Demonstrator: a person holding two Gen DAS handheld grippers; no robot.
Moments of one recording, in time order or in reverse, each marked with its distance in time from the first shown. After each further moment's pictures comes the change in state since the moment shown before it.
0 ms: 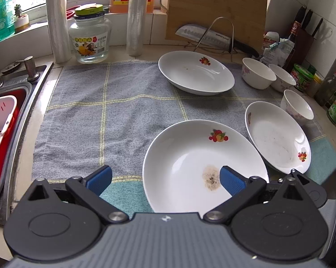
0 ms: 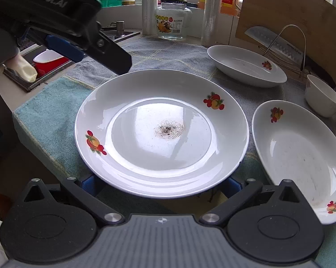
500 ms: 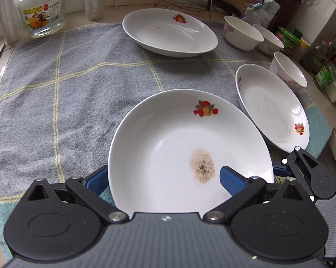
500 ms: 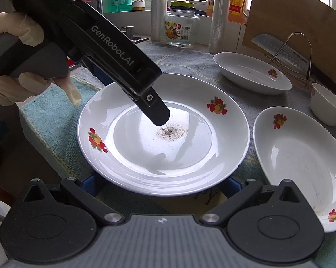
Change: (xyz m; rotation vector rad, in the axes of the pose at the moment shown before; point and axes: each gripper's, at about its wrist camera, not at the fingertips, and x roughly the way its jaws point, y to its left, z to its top) left arm 0.064 -0.002 0.009 0.108 0.207 -0.154; right arm -0.004 -0.003 -0.007 -0.038 -0.049 0.033
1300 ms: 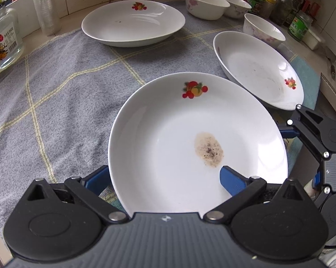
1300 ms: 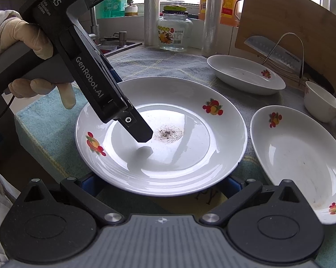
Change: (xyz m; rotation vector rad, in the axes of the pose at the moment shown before) left arm 0.012 0.001 0.009 0.279 0.069 -0.039; right arm -0.005 0.005 -0.005 0.031 -0.030 -0.031
